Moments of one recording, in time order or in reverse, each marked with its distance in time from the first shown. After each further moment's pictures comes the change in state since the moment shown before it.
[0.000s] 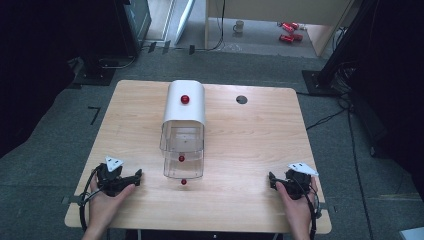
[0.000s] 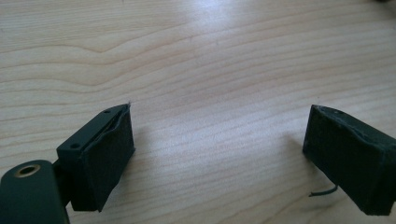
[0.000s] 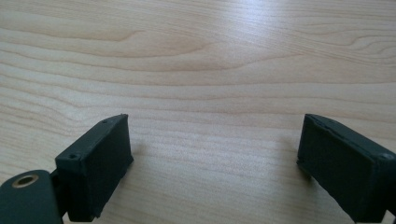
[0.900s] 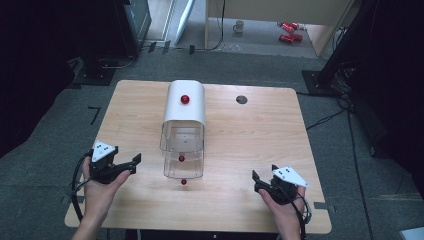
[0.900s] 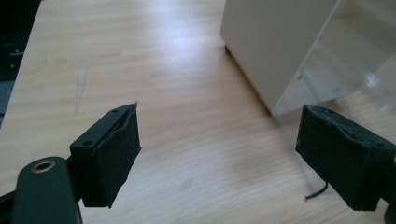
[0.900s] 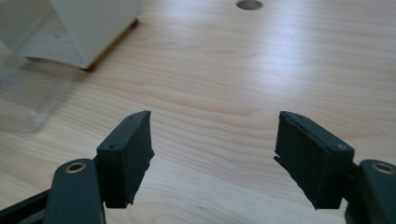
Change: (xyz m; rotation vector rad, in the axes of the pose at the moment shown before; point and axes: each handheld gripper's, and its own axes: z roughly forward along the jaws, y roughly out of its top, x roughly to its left) left arm -0.008 0.064 -0.060 -0.209 -0.141 -0.011; right arm 0.075 0.019 -0.053 -0.199 0.122 -0.043
